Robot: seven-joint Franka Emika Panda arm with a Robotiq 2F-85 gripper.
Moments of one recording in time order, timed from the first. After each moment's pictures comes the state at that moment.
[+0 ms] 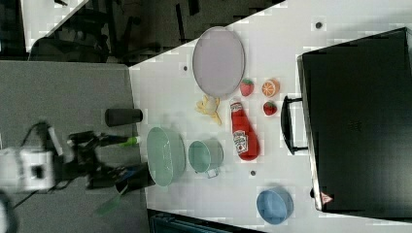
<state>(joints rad) -0.11 -0.25 0.11 -1.96 0.01 0.11 0.05</state>
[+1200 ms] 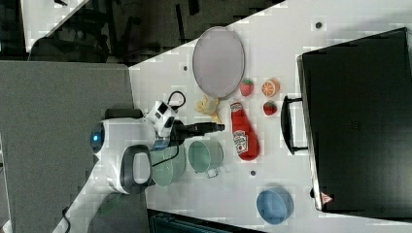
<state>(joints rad) -0.13 0.07 0.12 -2.33 0.01 0.78 -0.90</state>
